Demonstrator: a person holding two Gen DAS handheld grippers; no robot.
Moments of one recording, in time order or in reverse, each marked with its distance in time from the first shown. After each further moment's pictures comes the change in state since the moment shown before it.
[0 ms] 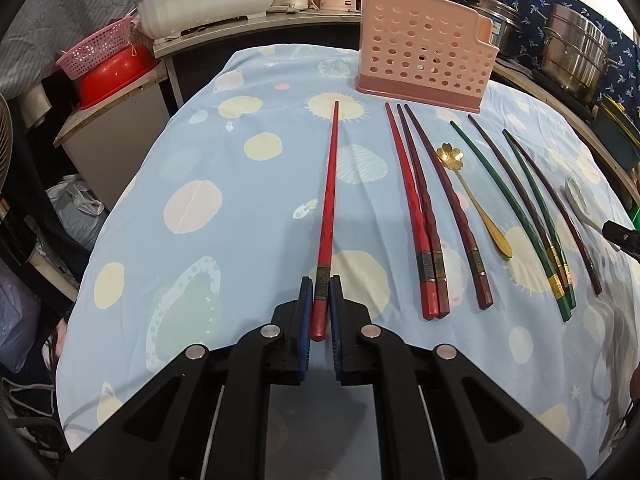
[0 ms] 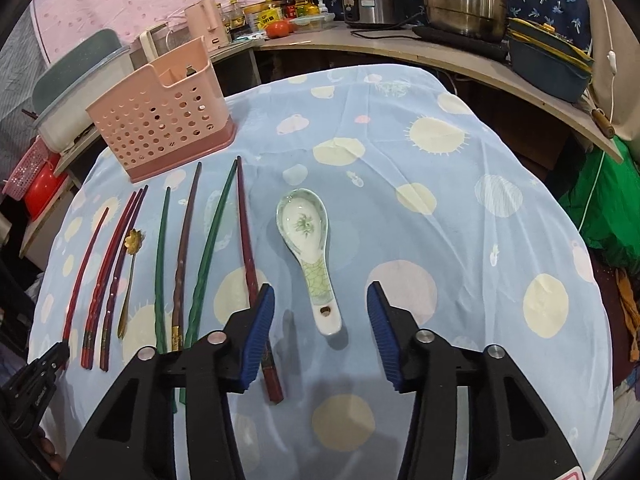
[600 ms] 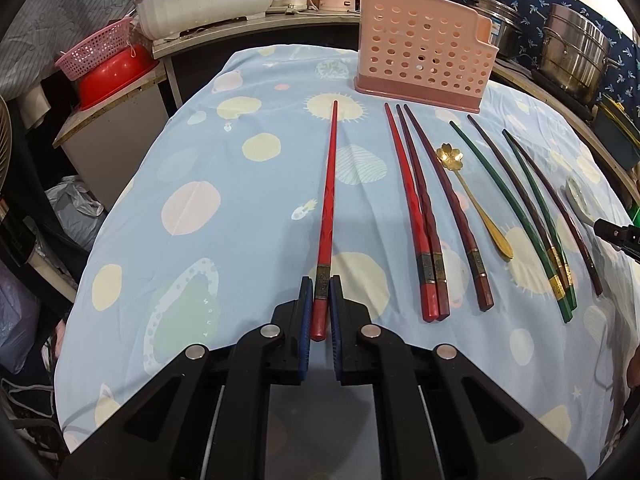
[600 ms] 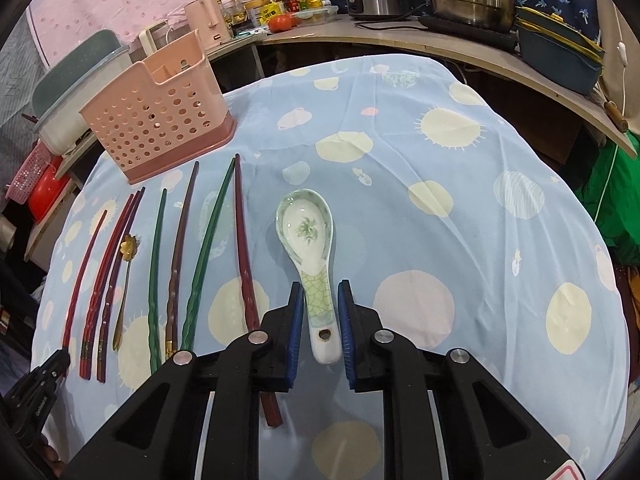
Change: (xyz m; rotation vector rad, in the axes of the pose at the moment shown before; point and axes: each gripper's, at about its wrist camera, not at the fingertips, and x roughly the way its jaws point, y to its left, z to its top) left arm 0.001 0.000 0.001 0.001 -0.003 0.000; right arm 0.016 -0.003 0.006 0.013 0.014 0.038
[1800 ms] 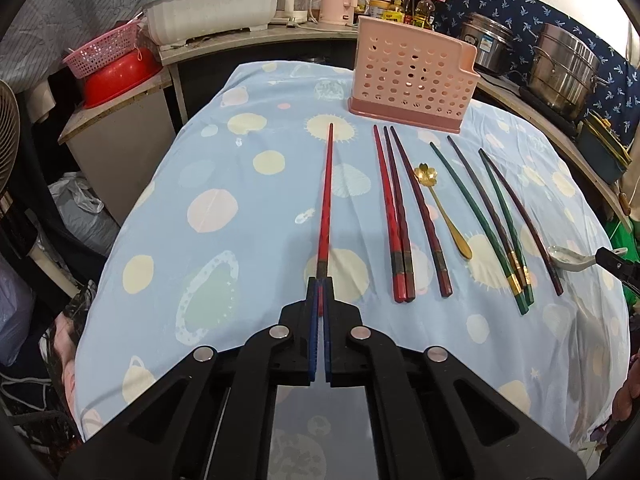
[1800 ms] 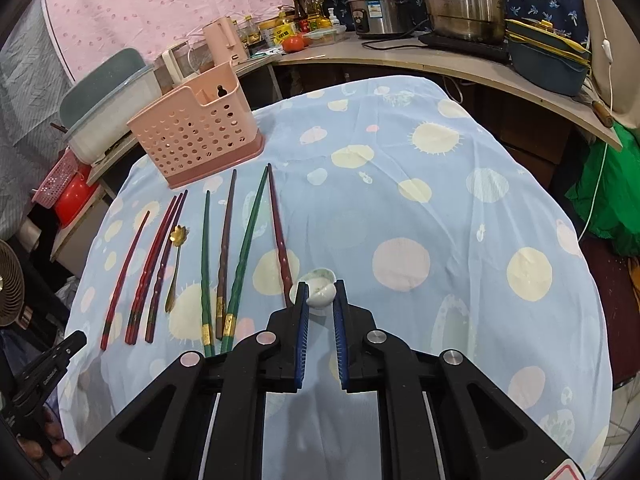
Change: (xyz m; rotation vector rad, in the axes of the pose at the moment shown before) left arm -0.043 0.005 -0.004 -0.031 -0.019 -0.054; right arm -0.064 -0.003 -0.026 0.012 -0.047 0.061
